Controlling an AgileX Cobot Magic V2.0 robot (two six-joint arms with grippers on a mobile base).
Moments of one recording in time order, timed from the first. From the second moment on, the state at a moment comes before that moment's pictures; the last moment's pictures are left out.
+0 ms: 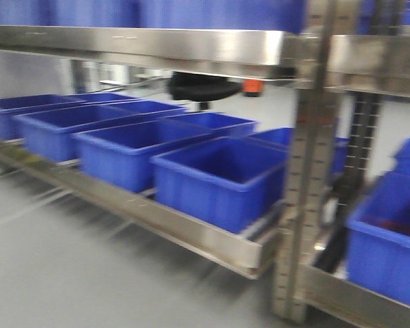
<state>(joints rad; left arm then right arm) -0.12 1.47 -1.53 -1.35 1.05 0.72 -0.26 1.09 -1.05 1.80 0.72 -0.90</state>
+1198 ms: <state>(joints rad) -0.12 1.47 -1.53 -1.35 1.06 0.72 -0.26 1.09 -1.05 1.80 0.72 -0.90</state>
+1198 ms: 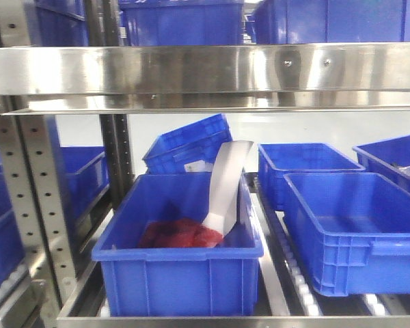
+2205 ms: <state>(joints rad) -0.12 1.47 -1.53 -1.35 1.06 0.72 -0.26 1.09 -1.05 1.80 0.72 -0.90</state>
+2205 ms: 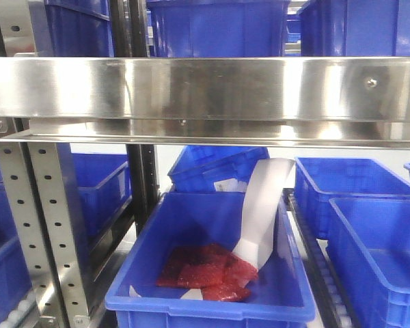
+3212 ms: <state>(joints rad) -0.12 1.47 -1.53 -1.35 1.06 0.72 -0.26 1.09 -1.05 1.80 0.72 -0.90</state>
